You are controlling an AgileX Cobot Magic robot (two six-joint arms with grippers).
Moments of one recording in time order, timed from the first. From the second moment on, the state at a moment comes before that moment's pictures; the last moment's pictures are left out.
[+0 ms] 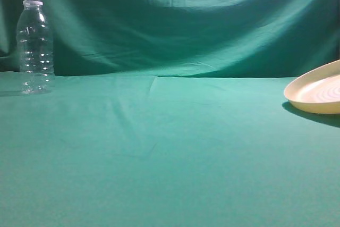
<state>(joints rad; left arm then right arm) 0.03 -0.02 0.02 -0.05 0.35 0.33 -0.07 1.61 -1.07 -0.06 0.75 0.02</state>
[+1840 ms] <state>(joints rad) 0.03 -0.02 0.02 -0.05 0.35 0.33 -0.08 0.58 -0.90 0.42 0.88 -0.39</state>
